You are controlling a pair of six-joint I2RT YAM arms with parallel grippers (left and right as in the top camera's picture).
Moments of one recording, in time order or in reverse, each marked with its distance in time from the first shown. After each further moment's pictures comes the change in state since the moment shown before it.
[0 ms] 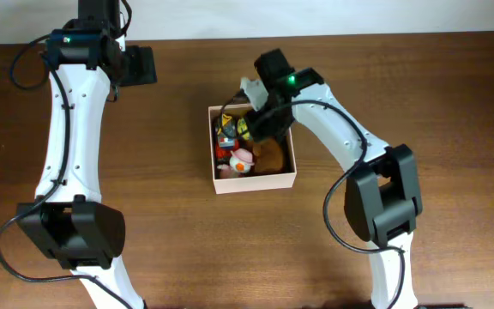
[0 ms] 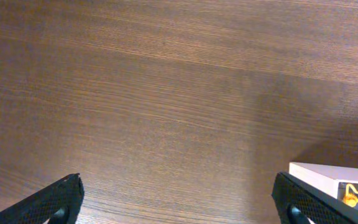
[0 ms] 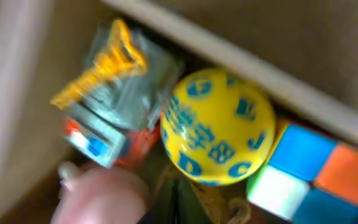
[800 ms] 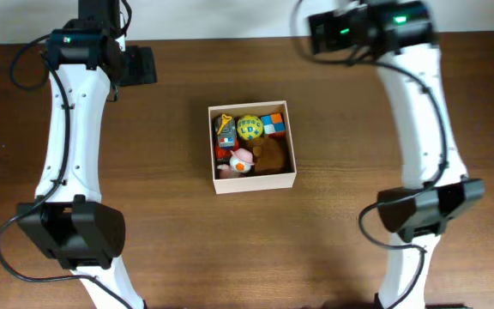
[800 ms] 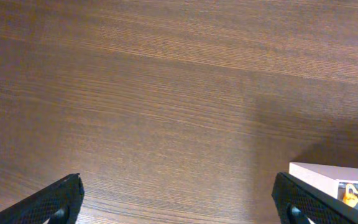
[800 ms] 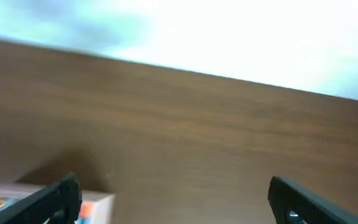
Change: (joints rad) left arm 0.000 0.000 0.000 0.000 0.000 0.000; right arm -0.279 -0.055 0.595 -0.204 0.376 0.034
